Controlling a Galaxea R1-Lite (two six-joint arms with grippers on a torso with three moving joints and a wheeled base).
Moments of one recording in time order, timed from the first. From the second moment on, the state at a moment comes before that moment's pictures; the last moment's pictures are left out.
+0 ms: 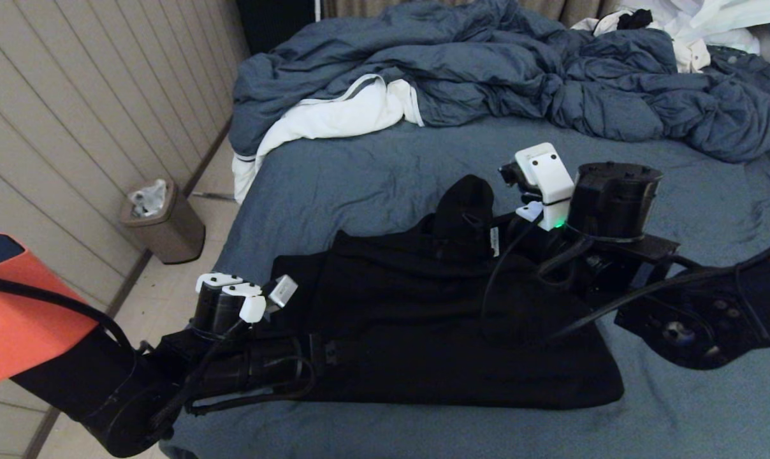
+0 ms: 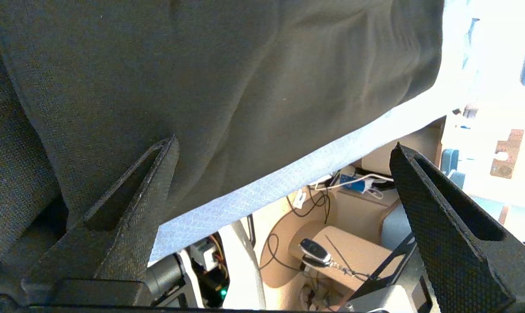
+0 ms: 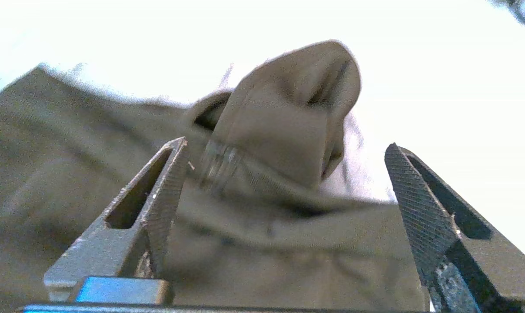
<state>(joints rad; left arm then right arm) -0.55 1.94 -0.58 -0.87 -0.42 -0.58 0.48 1.77 -0.94 -0.80 -0.34 -0.21</state>
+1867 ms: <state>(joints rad) -0.56 1.92 -0.57 -0.89 -0.42 -0.58 0.25 2.57 -1.95 -0.64 -0.44 -0.14</state>
